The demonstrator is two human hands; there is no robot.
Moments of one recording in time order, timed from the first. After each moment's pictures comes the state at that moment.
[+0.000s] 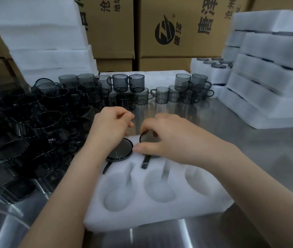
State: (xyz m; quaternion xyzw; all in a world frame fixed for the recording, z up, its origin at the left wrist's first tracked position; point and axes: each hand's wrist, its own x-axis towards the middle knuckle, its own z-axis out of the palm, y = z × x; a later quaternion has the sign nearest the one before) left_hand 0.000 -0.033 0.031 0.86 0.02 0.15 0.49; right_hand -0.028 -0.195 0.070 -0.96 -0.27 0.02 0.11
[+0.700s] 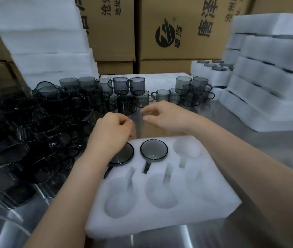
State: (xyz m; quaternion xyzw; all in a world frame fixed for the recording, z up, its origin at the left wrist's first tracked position) left_hand 0.002 -0.032 0.027 0.89 0.06 0.12 0.44; right_hand 0.063 -0.193 0.056 -0.94 -0.24 0.05 0.24
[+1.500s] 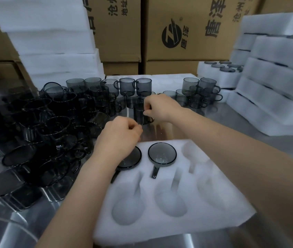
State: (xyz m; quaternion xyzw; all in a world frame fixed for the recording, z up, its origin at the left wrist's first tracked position) left_hand 0.005 -0.029 0.023 0.91 0.06 0.10 0.40; right_hand 0.128 -0.157 0.043 -0.97 -0.22 -0.05 0.10
